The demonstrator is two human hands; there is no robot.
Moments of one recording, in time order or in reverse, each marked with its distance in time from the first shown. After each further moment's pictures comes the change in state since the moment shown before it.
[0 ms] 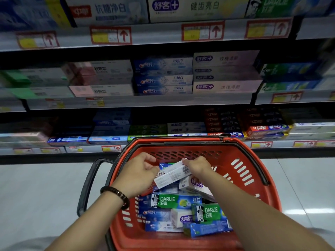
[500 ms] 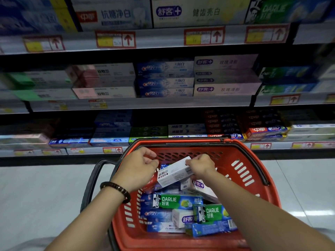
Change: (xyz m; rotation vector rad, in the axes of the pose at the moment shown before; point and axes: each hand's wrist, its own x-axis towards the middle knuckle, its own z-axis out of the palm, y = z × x) left_hand 0.001 0.005 -0.016 0.011 0.073 0.052; right_hand -0.036 -0.018 -0.009 0.054 0.109 -0.051
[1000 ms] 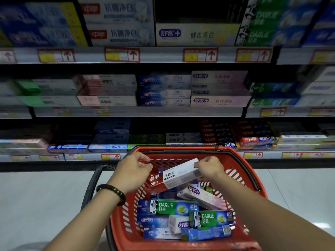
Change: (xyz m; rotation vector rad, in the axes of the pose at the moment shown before) left_hand -0.006 -0.007 -0.009 -0.027 0.031 -0.006; right_hand -0.034 -0.009 -0.050 0.018 0.067 -0.052
